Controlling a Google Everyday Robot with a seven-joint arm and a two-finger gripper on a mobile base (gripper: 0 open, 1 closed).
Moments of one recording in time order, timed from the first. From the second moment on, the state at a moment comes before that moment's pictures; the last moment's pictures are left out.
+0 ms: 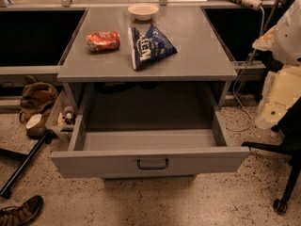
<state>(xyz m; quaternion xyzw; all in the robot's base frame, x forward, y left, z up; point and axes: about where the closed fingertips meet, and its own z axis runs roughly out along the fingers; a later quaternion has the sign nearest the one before) 0.438 -0.217 0.976 -0.60 0.78 -0.03 0.16</state>
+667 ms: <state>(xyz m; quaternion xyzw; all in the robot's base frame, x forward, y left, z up) 0.426 -0.227 0.933 -0.59 0.79 -0.01 0.16</state>
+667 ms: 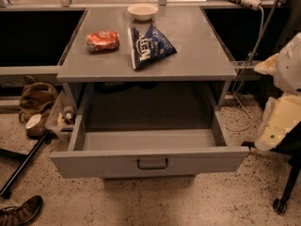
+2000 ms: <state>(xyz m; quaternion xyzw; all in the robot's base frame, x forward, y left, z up) 0.390 -0.242 0.826 -0.57 0.80 0.09 0.16</state>
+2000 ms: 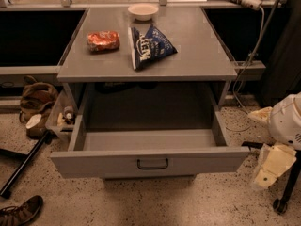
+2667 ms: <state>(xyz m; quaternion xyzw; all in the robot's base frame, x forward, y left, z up) 0.353 -0.261 0.713 -0.56 0.81 0.12 0.10</state>
